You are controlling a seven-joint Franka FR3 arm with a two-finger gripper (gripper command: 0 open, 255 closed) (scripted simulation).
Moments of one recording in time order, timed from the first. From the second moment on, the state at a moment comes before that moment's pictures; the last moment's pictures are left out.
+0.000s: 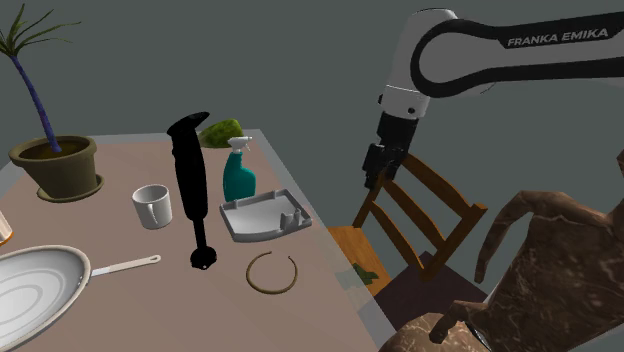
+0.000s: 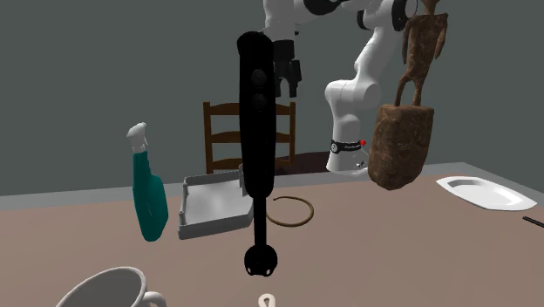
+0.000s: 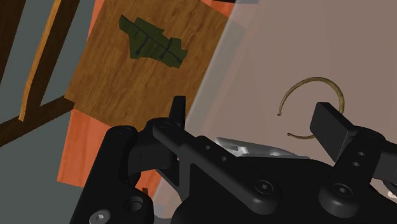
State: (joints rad) arm 0.05 -0.64 0.06 -2.48 0.13 1.79 -0.02
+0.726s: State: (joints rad) arm 0.09 -0.28 0.21 -2.45 0.15 2.09 0.15
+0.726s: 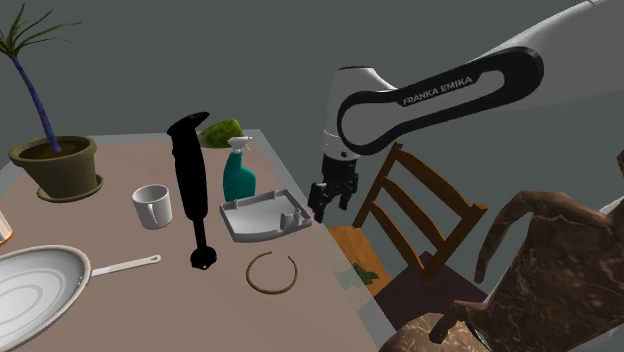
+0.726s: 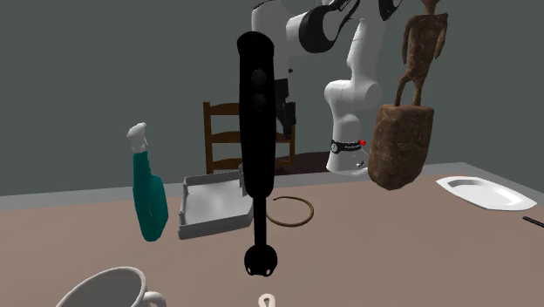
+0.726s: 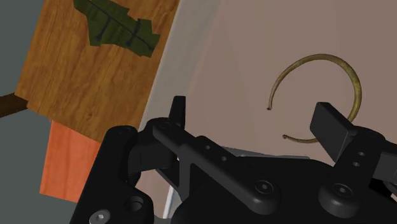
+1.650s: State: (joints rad) arm 0.14 0.19 0.29 -2.28 0.02 2.34 0.38
